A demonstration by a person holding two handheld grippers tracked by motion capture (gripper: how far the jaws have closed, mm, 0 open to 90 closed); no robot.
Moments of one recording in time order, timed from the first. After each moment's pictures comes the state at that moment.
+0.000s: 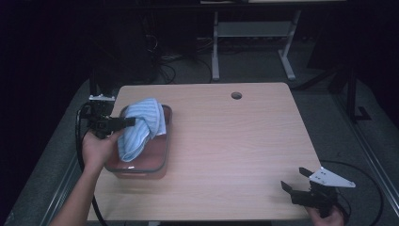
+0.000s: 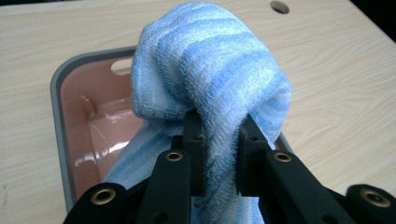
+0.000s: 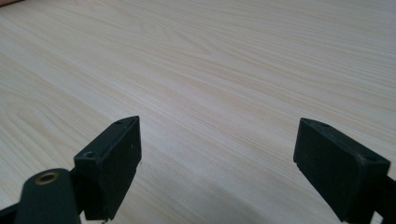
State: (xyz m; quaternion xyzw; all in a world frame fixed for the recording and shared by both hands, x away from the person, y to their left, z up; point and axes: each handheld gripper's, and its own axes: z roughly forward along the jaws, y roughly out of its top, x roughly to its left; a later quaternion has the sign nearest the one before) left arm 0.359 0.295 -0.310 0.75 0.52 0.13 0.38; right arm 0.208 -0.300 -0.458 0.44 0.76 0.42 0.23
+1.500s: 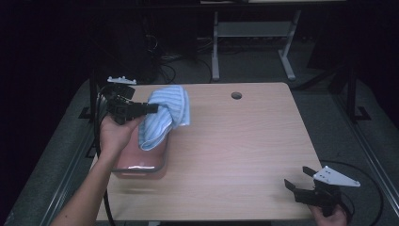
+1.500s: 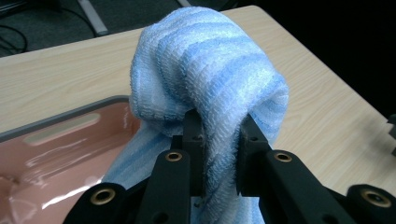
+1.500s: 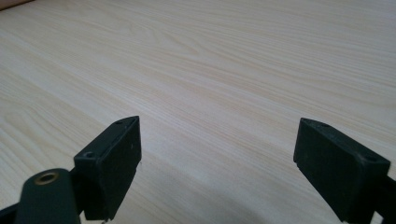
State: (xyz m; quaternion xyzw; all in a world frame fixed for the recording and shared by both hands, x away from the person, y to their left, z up) left arm 0.369 0.229 -0.265 0.78 0.45 0.10 0.42; right arm 0.210 -0.310 -0.459 0.45 0.75 0.42 0.23
